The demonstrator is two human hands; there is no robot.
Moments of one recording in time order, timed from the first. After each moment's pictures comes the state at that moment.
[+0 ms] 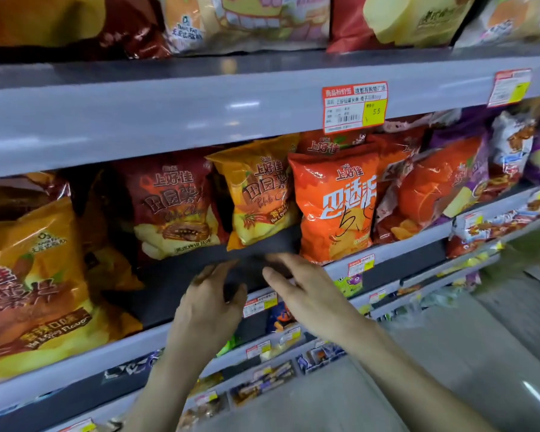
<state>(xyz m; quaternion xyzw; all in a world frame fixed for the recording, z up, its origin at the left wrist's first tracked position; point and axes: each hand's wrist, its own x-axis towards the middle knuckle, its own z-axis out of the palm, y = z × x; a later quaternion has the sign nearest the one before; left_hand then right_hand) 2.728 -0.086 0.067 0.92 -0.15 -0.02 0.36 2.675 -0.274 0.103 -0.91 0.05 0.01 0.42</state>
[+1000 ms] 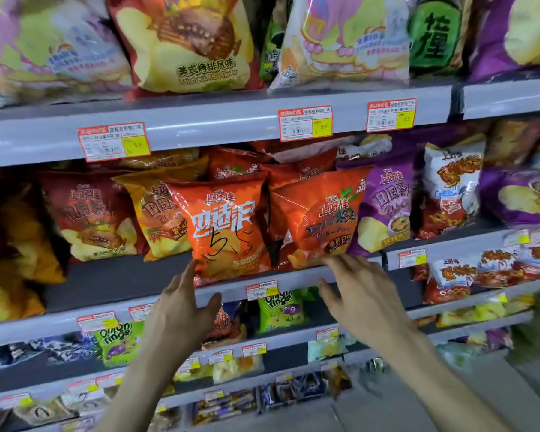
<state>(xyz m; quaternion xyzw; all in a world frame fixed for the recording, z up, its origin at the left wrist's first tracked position) 2.647 -0.285 0.086 0.97 -0.03 0.05 0.25 2.606 -0.590 0.103 -0.98 -0.01 -0.17 0.05</state>
